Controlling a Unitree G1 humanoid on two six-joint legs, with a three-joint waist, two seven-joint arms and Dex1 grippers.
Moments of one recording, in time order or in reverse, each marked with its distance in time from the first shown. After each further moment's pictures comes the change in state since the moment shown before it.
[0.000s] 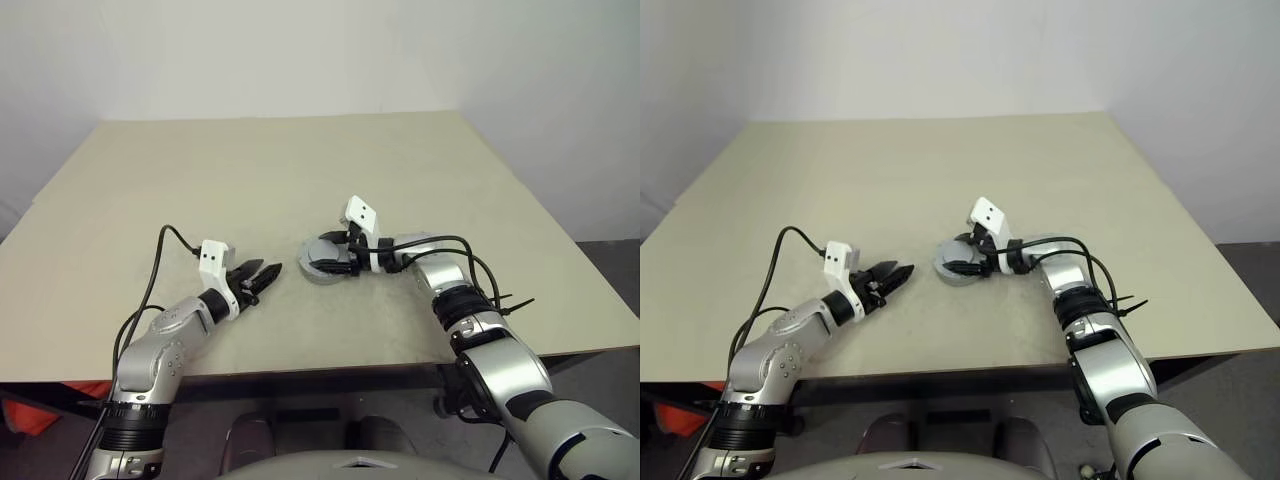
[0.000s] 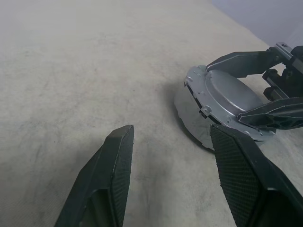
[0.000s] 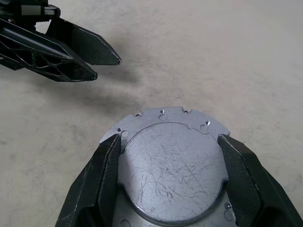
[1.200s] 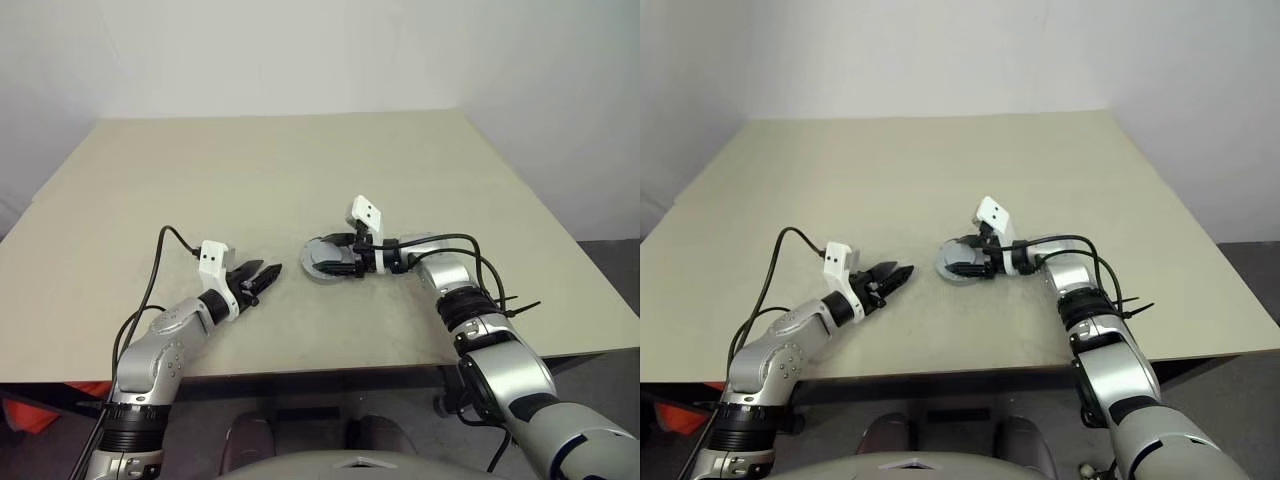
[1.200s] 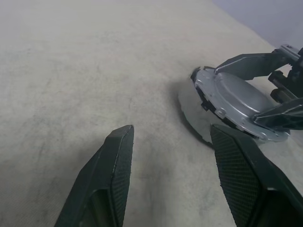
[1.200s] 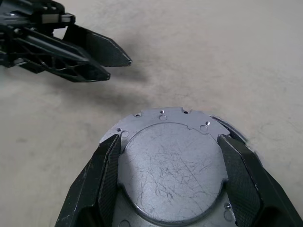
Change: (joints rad) left arm 0.005 0.000 0.000 -0.004 0.001 0.000 0.000; right arm 0.030 -0.019 -0.025 -0.075 0.027 0.065 0.063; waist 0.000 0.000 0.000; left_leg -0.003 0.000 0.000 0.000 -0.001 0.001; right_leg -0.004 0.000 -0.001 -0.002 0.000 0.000
